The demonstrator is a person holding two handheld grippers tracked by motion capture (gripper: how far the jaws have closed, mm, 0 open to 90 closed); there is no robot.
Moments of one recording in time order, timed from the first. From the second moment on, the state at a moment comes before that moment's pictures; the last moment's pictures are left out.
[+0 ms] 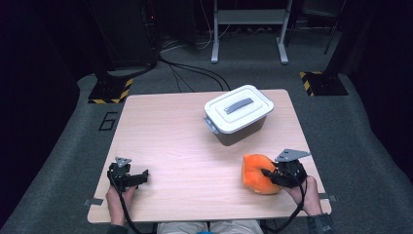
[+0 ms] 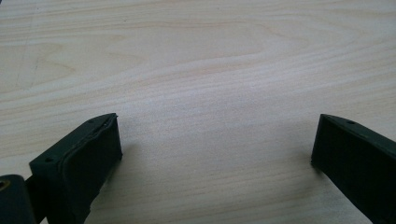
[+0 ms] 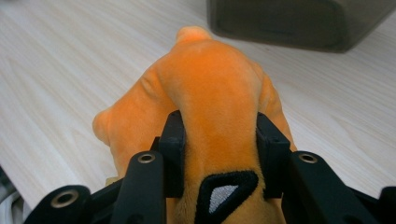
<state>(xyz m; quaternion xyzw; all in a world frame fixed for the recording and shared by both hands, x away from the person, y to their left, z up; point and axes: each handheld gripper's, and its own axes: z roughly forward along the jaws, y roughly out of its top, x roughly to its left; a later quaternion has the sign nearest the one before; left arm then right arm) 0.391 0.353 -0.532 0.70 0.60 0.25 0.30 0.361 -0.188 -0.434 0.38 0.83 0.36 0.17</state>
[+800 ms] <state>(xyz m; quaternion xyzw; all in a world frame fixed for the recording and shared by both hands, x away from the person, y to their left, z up) 0.391 0.353 -0.532 0.70 0.60 0.25 0.30 0.380 -0.215 -0.427 0.48 0.76 0.37 0.23</state>
